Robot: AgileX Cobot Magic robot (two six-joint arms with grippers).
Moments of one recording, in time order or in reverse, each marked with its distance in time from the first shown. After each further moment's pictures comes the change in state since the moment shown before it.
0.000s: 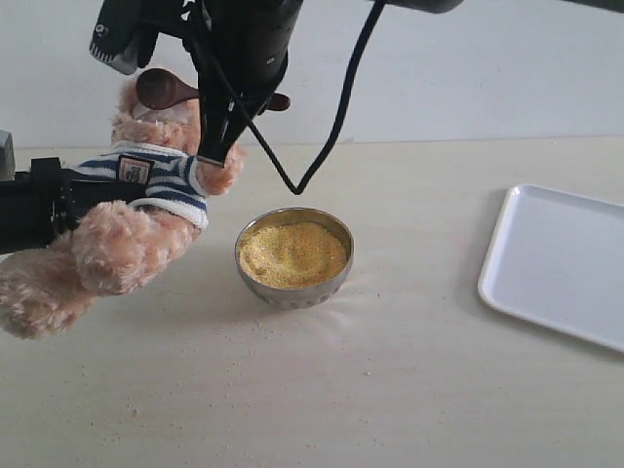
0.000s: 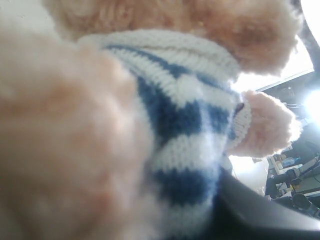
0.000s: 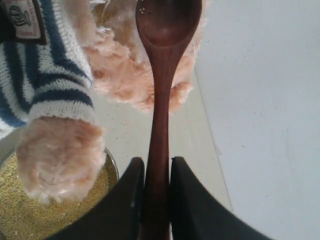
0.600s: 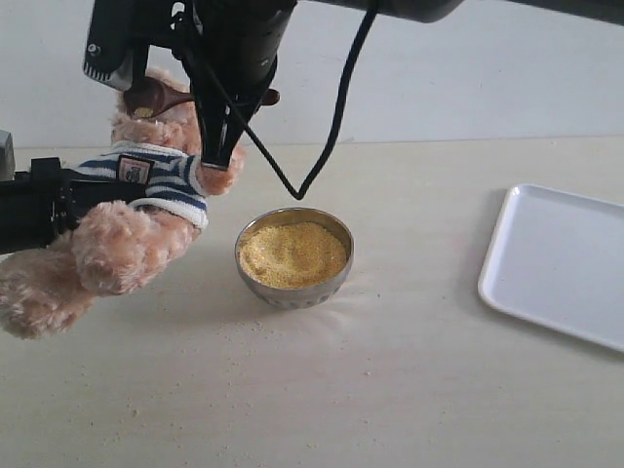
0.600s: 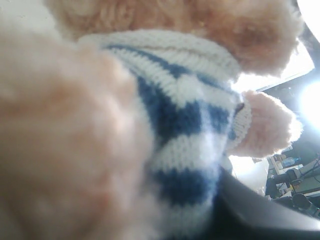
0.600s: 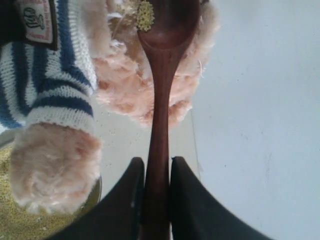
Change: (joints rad) left arm 0.000 0.000 0.000 0.000 0.000 0.000; right arm 0.008 0.012 0.000 -0.023 -0.043 -0.116
